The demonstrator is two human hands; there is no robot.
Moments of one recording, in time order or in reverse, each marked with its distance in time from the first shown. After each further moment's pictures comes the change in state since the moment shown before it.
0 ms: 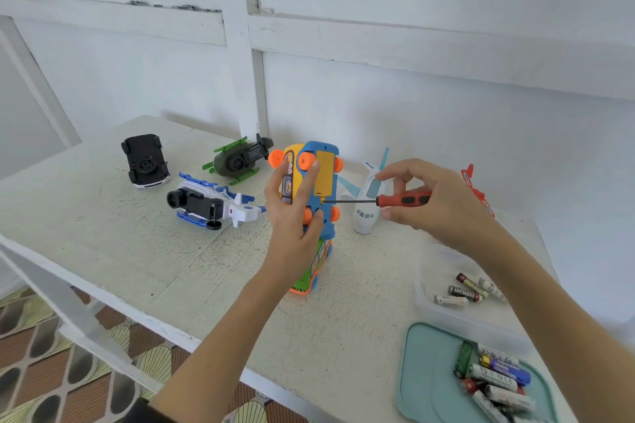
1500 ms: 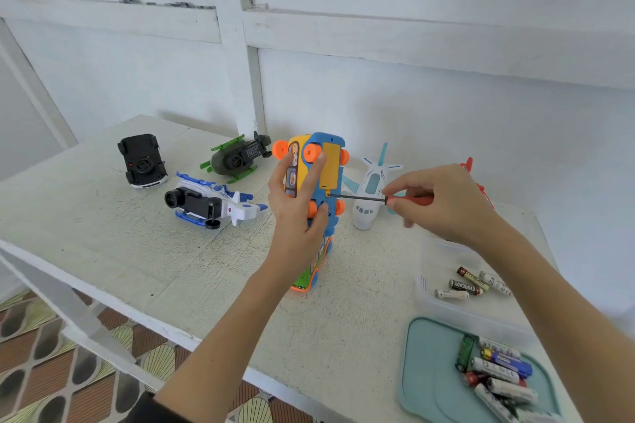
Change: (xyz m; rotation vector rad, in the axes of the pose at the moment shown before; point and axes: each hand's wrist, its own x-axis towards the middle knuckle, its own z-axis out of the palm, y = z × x) left_hand 0.005 0.000 0.006 -0.008 -0.005 0.035; right_hand 0.002 0.008 -0.003 -0.341 0.069 -0.064
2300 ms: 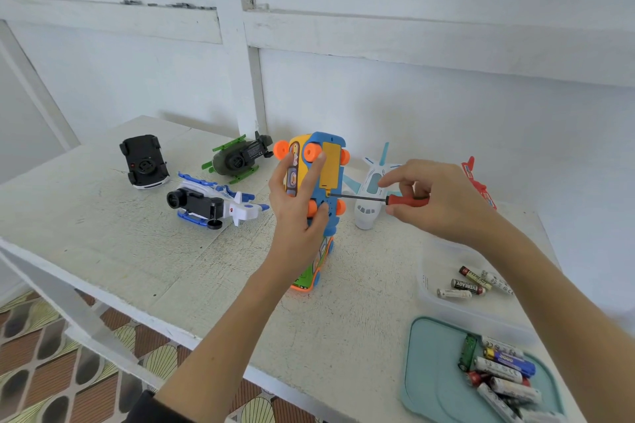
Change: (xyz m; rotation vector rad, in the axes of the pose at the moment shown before) left_hand 0.002 0.004 -0.004 0.017 -0.031 -0.023; right_hand 0.003 0.002 0.001 0.022 -0.034 -0.092
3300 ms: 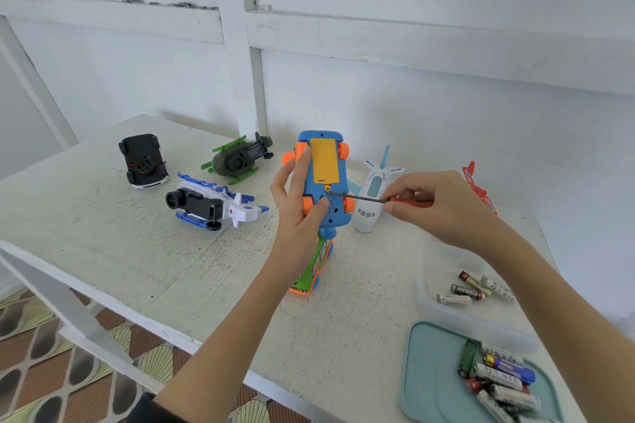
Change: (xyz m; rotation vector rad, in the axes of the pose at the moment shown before) left_hand 0.003 0.028 -0.007 -0.439 -0.011 -0.245; right_hand 0.001 0.001 0.003 0.182 -0.043 0.035
